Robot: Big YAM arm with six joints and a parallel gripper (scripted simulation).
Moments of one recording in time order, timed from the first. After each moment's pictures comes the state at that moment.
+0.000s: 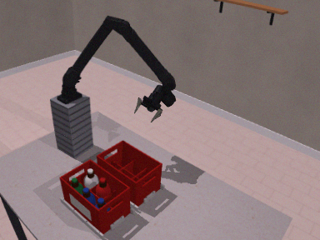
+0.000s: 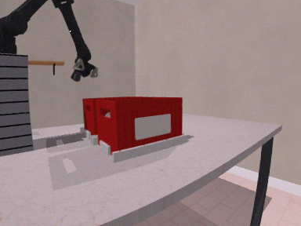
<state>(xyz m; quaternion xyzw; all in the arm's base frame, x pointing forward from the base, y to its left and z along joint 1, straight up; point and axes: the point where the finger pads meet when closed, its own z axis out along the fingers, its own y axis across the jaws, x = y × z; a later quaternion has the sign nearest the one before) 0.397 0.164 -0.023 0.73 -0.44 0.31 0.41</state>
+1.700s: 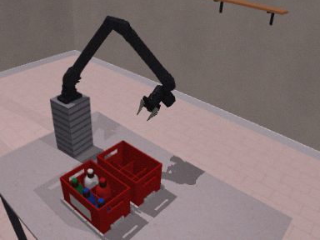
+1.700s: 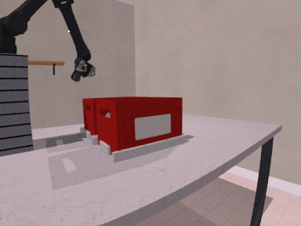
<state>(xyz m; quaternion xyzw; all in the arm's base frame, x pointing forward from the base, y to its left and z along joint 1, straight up) 0.395 0.162 -0.023 0.73 -0.44 0.31 0.41</state>
